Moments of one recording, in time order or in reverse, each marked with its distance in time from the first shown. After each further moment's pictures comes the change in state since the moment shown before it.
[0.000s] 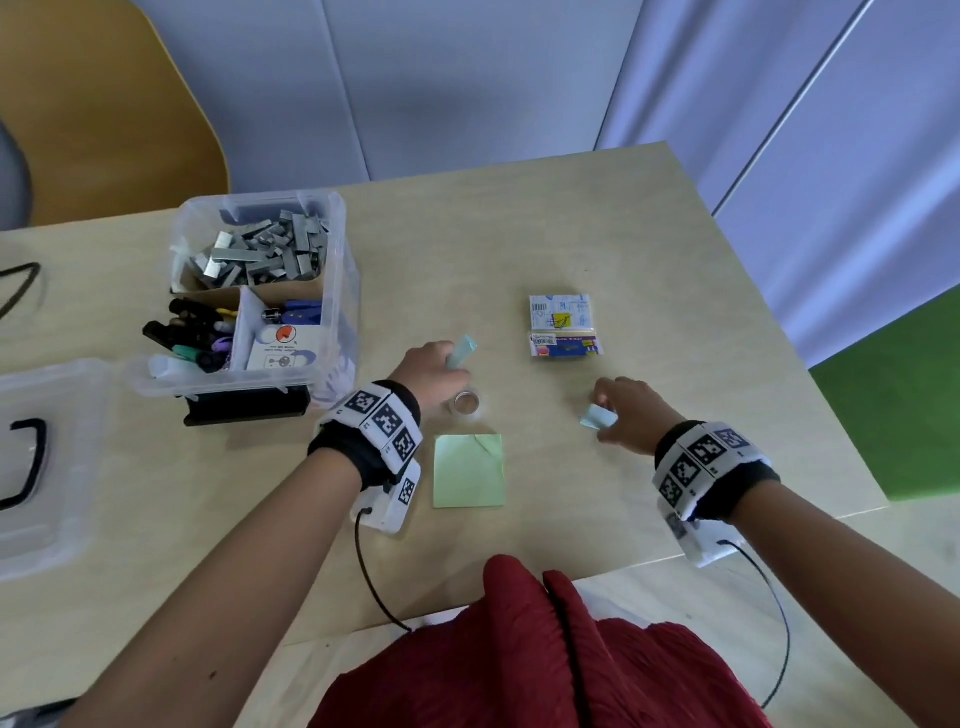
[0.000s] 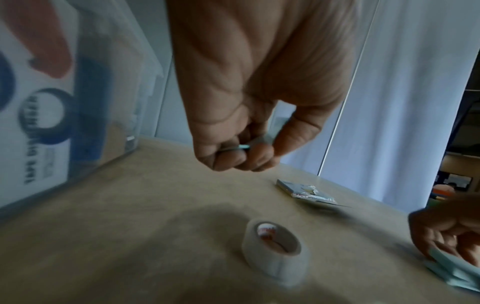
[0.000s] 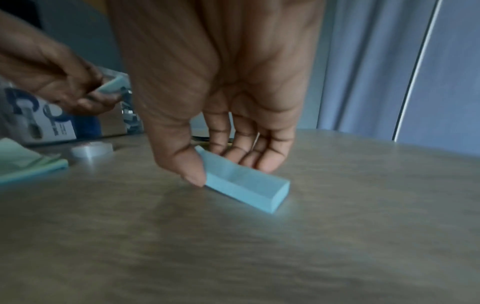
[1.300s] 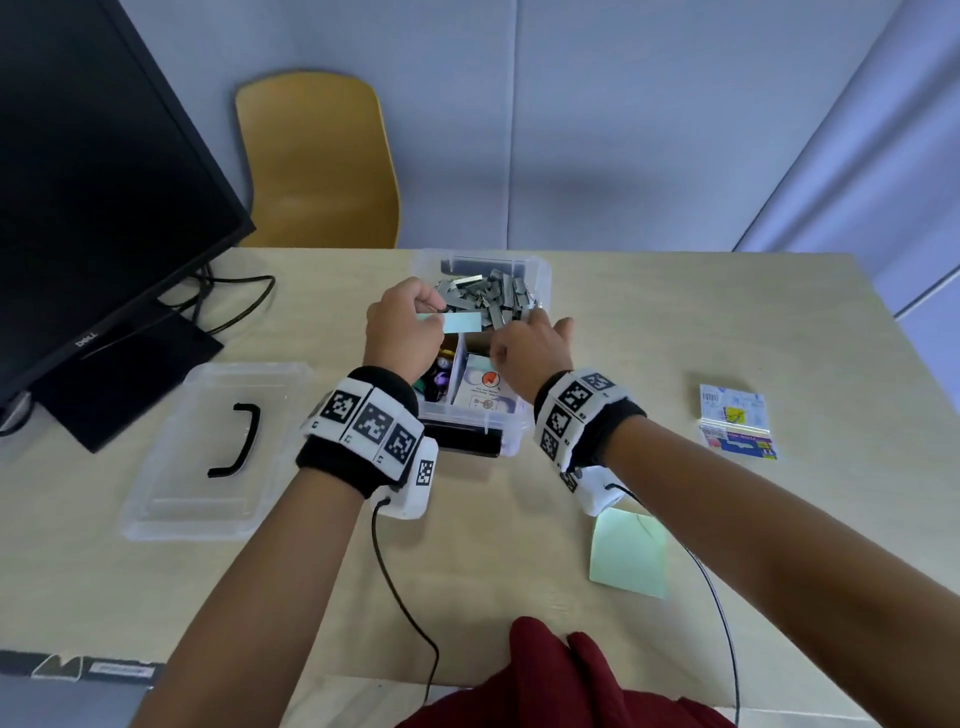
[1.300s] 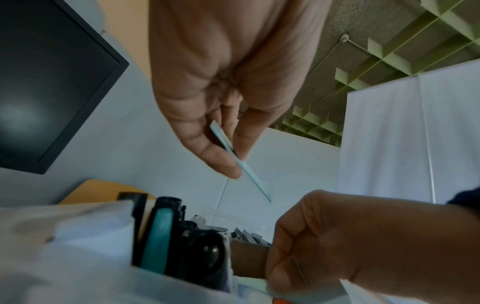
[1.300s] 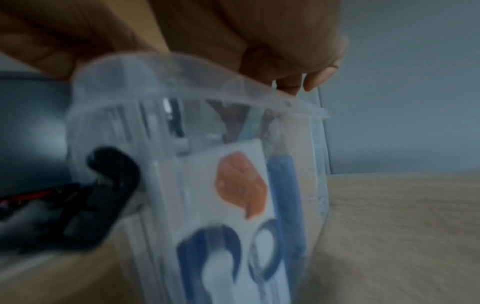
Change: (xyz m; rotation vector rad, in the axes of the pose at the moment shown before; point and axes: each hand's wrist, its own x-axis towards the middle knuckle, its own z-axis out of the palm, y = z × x) left_hand -0.050 -0.098 -0.168 -0.326 0.694 -0.009; right_hand 0.075 -0.306 -0.005 -0.133 0.388 -0.404
